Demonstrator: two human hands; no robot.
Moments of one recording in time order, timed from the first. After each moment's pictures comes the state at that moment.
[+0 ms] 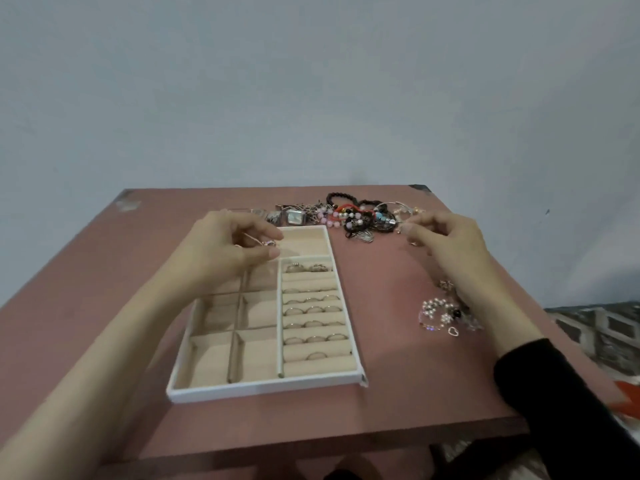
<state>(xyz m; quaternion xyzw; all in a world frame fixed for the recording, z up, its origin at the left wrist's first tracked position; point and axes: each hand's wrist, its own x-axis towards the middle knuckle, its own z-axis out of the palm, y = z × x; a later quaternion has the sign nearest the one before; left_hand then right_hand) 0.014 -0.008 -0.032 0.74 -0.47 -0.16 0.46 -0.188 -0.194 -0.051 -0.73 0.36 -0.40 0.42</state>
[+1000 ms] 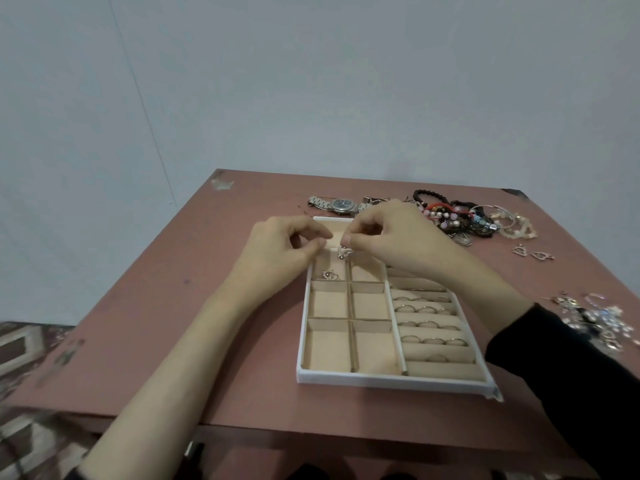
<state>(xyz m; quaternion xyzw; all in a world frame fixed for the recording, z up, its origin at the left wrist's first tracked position) 0.054 0.036 -0.062 0.78 -0.44 -0.03 0.44 -0.058 -0.093 -0.025 -0.93 0.18 -0.14 0.29</state>
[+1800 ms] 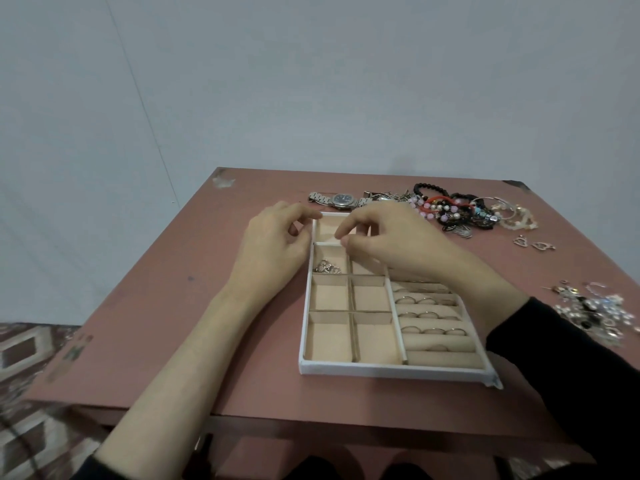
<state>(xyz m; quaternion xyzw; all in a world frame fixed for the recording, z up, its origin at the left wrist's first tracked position) 0.050 0.036 -0.064 0.79 -0.44 0.09 0.42 -0.060 -0.091 -0.031 -0.94 0.16 -0.13 0.26</state>
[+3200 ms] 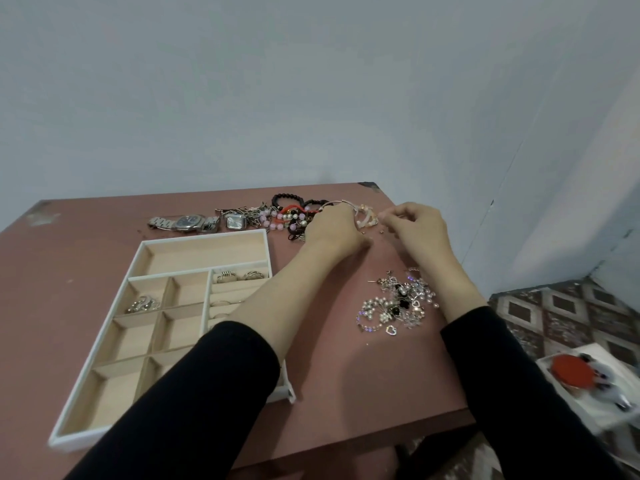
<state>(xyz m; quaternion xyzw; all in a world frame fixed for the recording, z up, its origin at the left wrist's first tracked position) -0.089 -0.199 -0.055 0.79 -0.53 -0.11 0.29 -0.206 -0.253 -0.062 -0.69 0.44 -0.42 0.39</state>
